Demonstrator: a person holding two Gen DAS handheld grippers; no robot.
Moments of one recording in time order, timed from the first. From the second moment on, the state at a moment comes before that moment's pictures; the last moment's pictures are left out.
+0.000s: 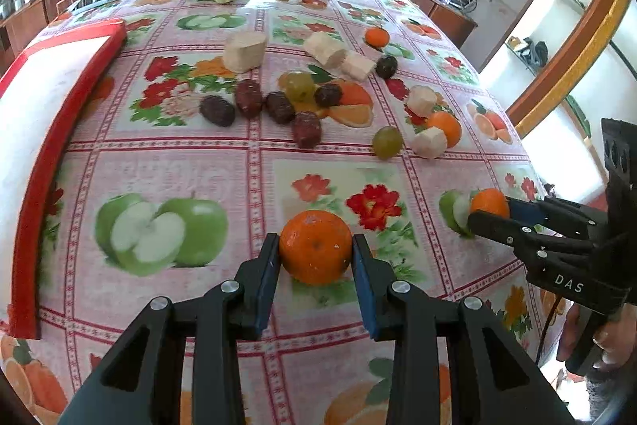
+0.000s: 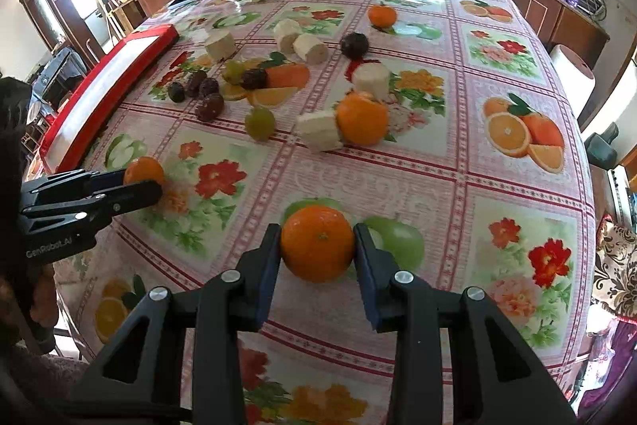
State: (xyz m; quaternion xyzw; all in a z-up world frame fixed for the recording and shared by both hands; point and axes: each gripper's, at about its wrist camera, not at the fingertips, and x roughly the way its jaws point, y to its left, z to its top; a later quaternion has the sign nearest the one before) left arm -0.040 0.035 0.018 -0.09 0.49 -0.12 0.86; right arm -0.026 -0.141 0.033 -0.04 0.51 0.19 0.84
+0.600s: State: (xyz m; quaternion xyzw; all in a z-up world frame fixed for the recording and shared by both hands) left arm -0.057 0.154 0.054 -0.14 0.44 -0.05 0.89; right arm 0.002 0.021 0.068 -0.09 0.49 0.29 0.81
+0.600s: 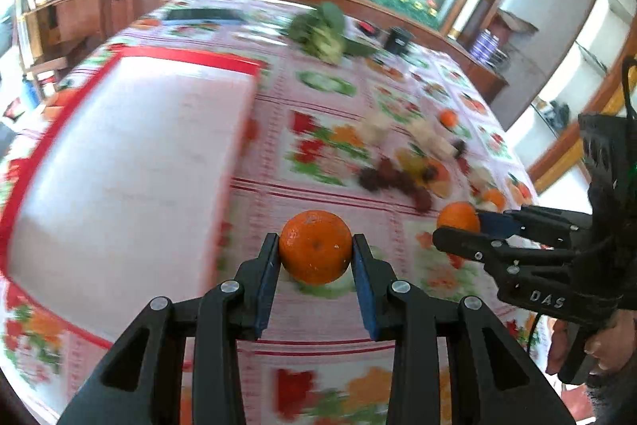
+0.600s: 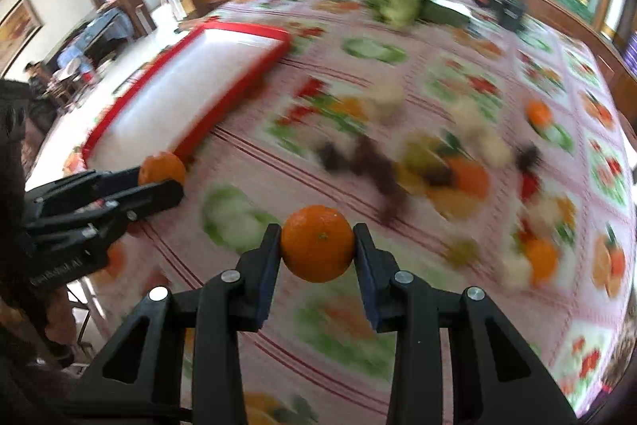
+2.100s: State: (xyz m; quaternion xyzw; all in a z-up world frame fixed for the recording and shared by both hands) left arm -0.086 0.246 0.057 -0.07 0.44 0.12 0.89; right arm -0.038 0.156 0.062 -0.17 0.46 0.38 0.78
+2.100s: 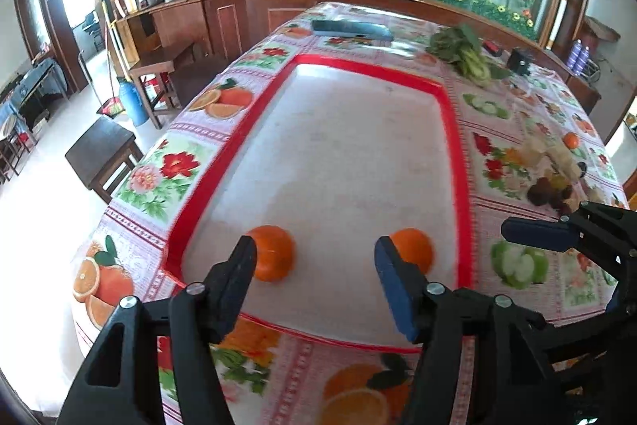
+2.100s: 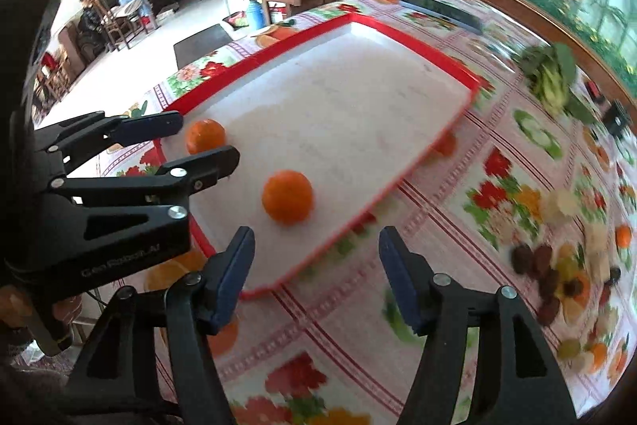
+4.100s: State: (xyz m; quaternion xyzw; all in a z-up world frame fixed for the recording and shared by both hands) left arm -0.048 0.058 0.022 -0.02 0.55 -0.03 0.84; right arm 0.064 -0.149 0.021 0.02 0.51 0.22 0.83
